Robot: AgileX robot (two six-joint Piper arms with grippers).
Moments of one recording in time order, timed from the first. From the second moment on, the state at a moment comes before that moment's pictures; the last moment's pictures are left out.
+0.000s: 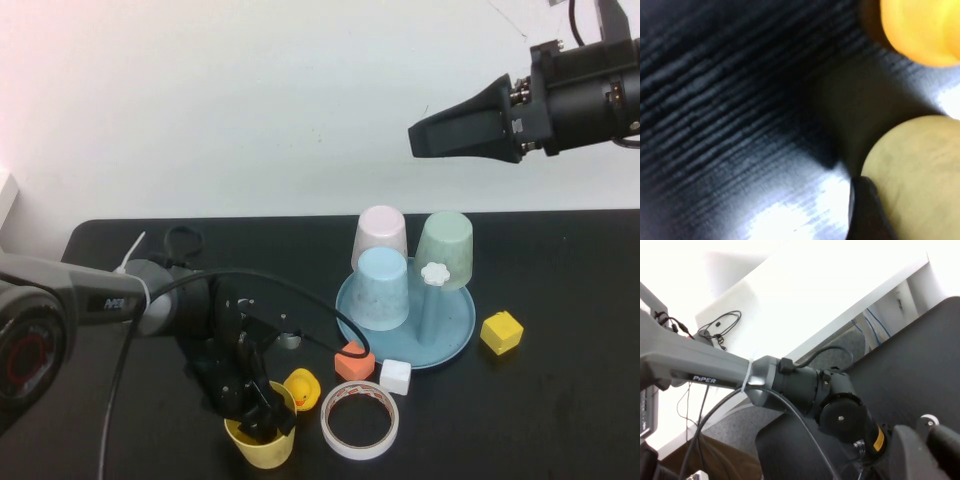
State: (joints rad) right arm 0.19 1.68 -1.44 1.25 1.15 -1.07; left arm -0.47 2.17 -1.24 -0.27 0.64 0.36
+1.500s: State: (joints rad) right arm 0.19 1.68 -1.44 1.29 1.21 -1.07; left arm -0.47 2.09 -1.24 -0.17 0.69 0.25
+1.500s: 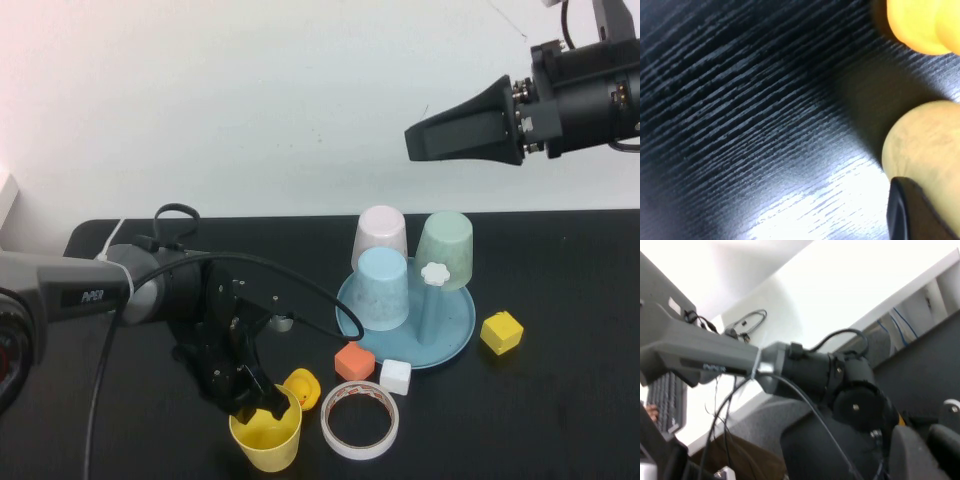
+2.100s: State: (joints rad) right arm 0.09 1.57 -1.44 1.34 1.26 -1.07; left arm -0.47 1.39 -1.00 -0.02 0.40 0.22
